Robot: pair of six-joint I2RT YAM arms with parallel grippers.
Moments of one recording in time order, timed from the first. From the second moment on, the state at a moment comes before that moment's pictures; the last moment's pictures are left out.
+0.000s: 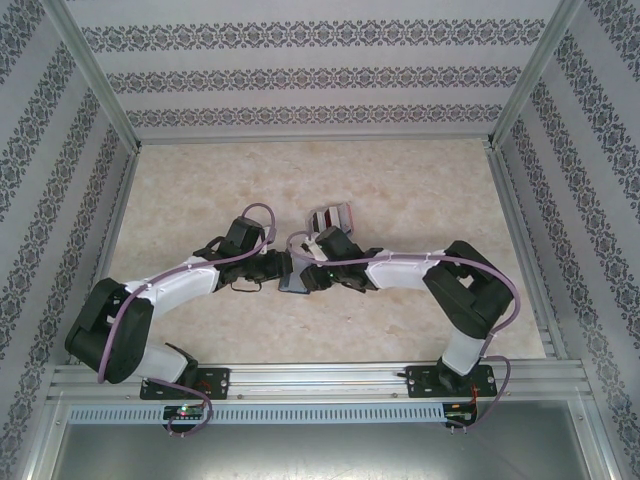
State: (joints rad) left arm -0.47 1.41 0.70 -0.19 0.39 -0.70; right arm 0.79 1.77 0.89 -0.04 -0.18 0.21
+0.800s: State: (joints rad) left arm -0.45 1.40 0.71 -0.26 0.34 -0.68; right arm 0.79 1.84 0.85 0.15 -0.22 0.30
